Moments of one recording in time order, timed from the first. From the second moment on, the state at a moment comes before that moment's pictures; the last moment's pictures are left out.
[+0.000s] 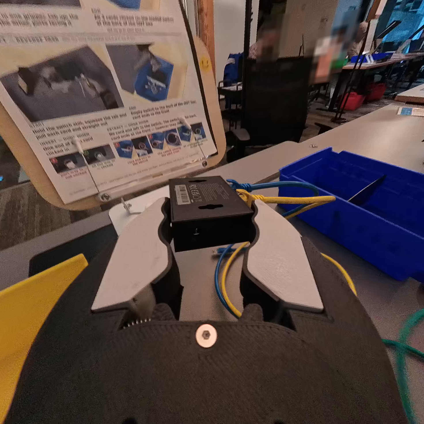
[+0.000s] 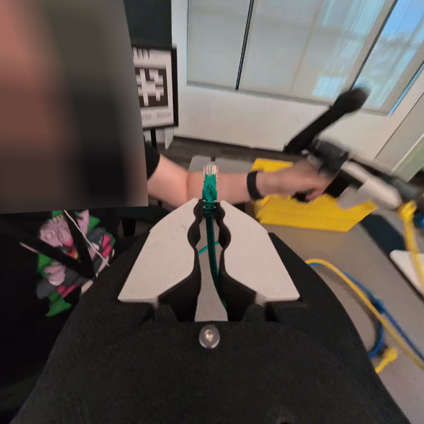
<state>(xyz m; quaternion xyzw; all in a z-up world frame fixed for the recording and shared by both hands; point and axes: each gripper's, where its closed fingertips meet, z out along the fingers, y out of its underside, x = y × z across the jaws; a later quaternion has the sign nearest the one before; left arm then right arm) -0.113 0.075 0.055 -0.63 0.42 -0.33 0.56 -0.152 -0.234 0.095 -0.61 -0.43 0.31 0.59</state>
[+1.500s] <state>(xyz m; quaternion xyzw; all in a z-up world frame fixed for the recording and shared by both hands) -0.144 -0.107 0.129 -0.44 0.54 -0.59 0.42 -0.115 -0.125 0.109 -0.73 -0.37 0.26 0.51</state>
